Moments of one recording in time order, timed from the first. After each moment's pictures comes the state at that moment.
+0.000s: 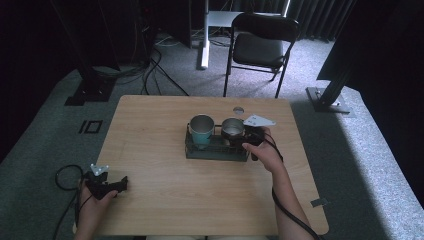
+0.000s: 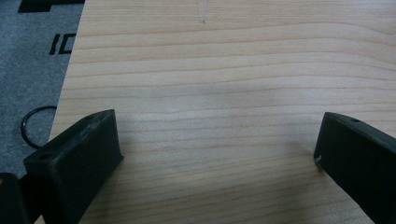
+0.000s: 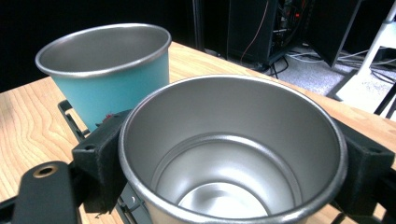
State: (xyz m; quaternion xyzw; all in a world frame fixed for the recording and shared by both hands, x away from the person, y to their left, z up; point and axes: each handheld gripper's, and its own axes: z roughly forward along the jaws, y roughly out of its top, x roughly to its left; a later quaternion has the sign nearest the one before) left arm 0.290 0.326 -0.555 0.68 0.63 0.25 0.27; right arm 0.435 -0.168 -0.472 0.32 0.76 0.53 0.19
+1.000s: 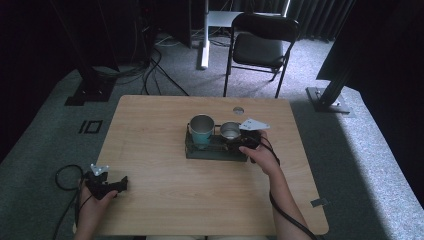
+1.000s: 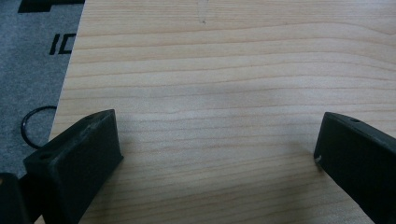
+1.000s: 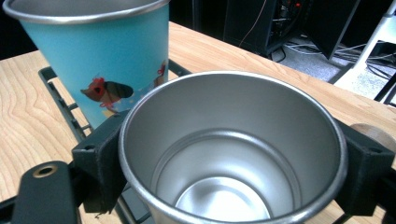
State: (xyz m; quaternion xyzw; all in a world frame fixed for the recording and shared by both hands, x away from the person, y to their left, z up) left arm 0.290 0.326 -0.555 0.68 0.63 0.25 0.27; right arm 0.435 -0.161 -0.488 0.31 0.78 0.51 0.20
